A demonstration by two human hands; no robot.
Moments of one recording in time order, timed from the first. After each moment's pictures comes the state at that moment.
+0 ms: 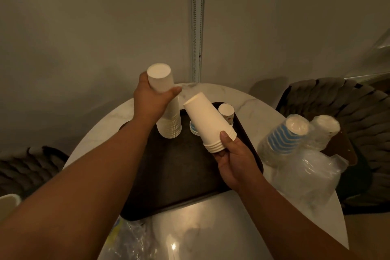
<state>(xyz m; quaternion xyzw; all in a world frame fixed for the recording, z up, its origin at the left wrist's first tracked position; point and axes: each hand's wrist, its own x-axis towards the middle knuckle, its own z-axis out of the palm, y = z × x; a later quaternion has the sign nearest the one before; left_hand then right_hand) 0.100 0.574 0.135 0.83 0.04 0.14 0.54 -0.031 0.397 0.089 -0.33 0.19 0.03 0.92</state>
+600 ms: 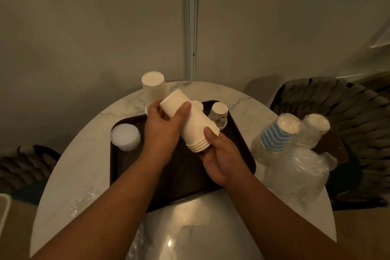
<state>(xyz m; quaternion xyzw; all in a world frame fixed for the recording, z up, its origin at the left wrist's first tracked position) 0.015 0.529 0.127 0.66 0.09 0.04 0.74 -0.031 0.409 0.107 -0.34 0.12 0.09 0.93</state>
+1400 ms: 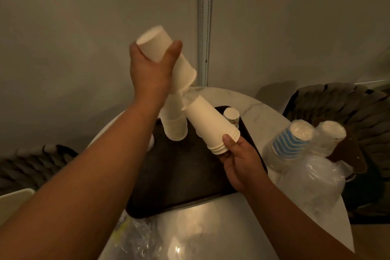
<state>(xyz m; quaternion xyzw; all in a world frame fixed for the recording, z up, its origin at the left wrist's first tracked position) 0.081 0.555 0.223 0.71 0.07 0.24 0.66 -0.036 0.395 0.104 -0.38 0.13 0.03 0.91</state>
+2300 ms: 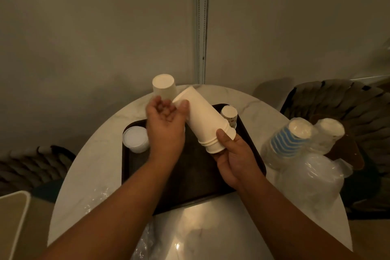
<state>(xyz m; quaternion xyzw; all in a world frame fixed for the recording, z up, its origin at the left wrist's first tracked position) 0.012 0.532 0.144 0.66 0.08 0.16 0.73 -0.029 0.403 0.108 -0.34 0.15 0.05 0.93</state>
